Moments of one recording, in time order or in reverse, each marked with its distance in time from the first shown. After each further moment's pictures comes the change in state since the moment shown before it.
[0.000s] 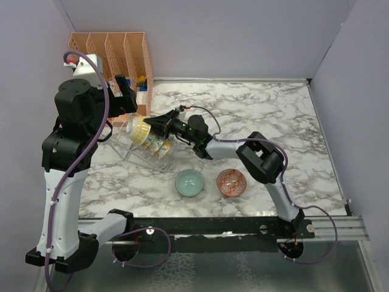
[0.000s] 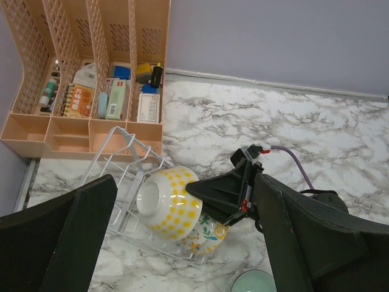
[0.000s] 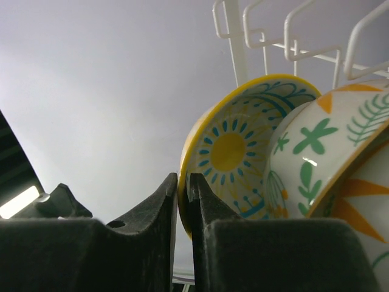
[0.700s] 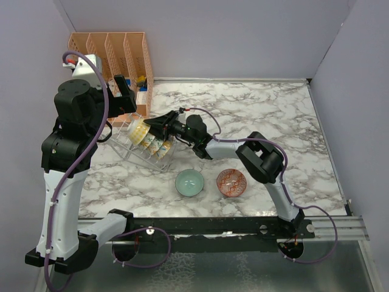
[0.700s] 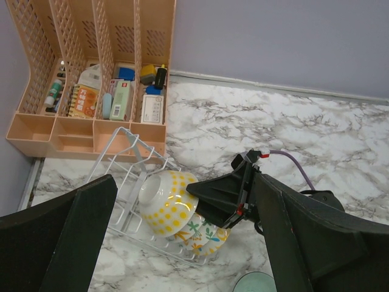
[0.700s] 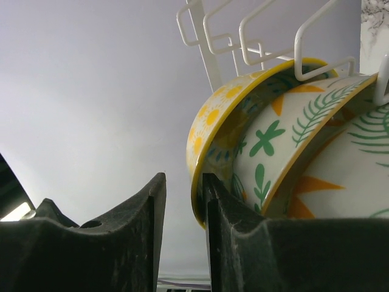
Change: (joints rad) left arm -0.005 -0.004 0.000 0.000 -0.020 0.002; right arm 0.000 0.005 0.003 -0.087 -0.023 -0.008
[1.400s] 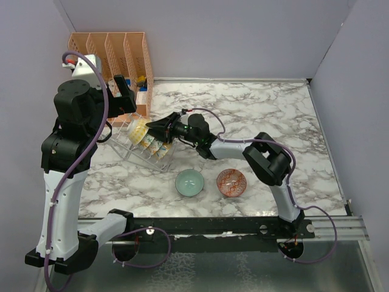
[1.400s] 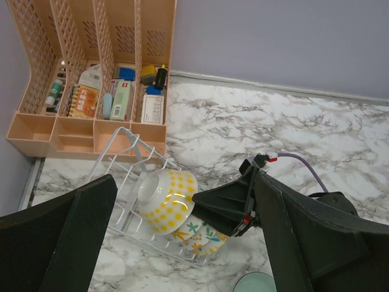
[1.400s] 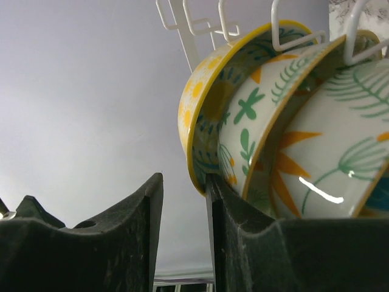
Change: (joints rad) left arm 0.000 -0.002 0.000 0.000 -0.002 0.000; right arm -0.002 -0.077 -0.055 -0.104 -0.027 -0.050
